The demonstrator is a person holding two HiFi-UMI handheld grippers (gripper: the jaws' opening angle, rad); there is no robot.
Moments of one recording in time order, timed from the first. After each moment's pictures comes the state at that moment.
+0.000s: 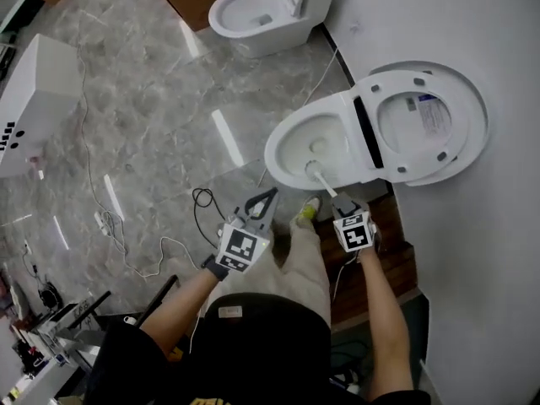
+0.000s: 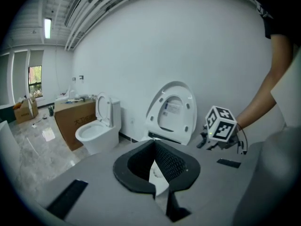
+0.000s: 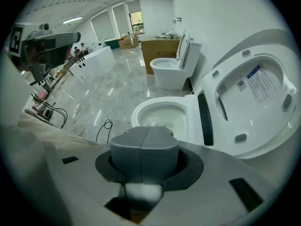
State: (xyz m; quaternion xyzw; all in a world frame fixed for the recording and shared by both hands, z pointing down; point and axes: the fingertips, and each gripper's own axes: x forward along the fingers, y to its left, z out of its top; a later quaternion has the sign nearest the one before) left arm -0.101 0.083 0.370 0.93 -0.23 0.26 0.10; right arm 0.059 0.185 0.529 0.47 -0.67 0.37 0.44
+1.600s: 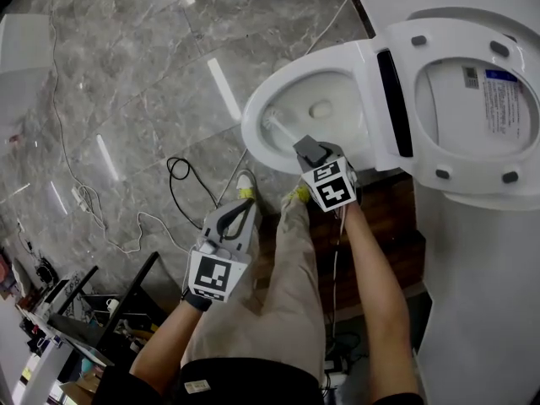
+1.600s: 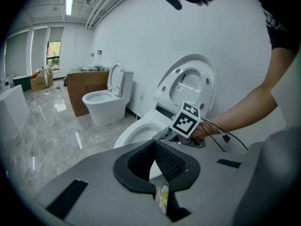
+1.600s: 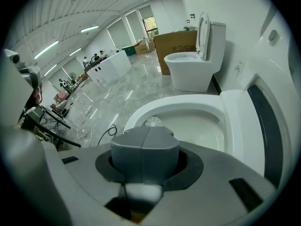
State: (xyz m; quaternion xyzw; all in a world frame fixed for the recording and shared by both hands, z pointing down) left arm -0.099 0.105 0.559 0.88 -0.30 0.29 0.21; right arm 0.015 0.061 0.727 0.39 -0.76 0.36 0.38
